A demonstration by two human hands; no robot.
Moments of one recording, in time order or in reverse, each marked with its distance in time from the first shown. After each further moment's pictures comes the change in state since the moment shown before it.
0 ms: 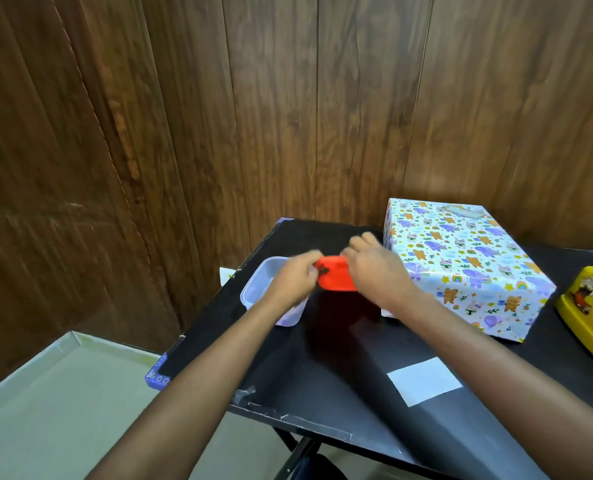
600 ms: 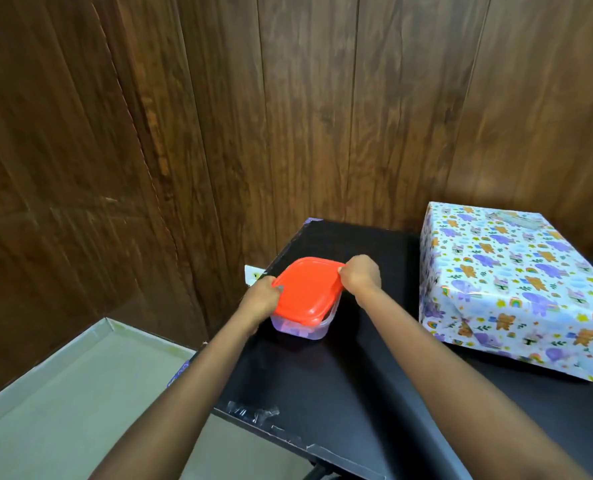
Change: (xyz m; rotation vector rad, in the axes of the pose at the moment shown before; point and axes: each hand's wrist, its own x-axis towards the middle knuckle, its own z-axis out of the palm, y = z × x) left_hand -0.015 -0.076 -0.048 -0.026 0.050 -0.677; right_hand 0.060 -0.039 0.102 0.717 -0.468 1.059
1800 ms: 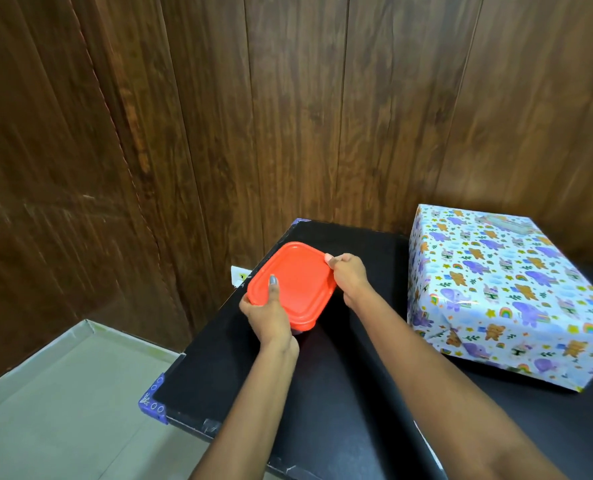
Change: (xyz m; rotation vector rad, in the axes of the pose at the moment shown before) left_hand -0.033 0.035 0.060 -1.090 0.503 -0.262; right_hand 0.028 0.009 0.005 0.552 -0.139 0.000
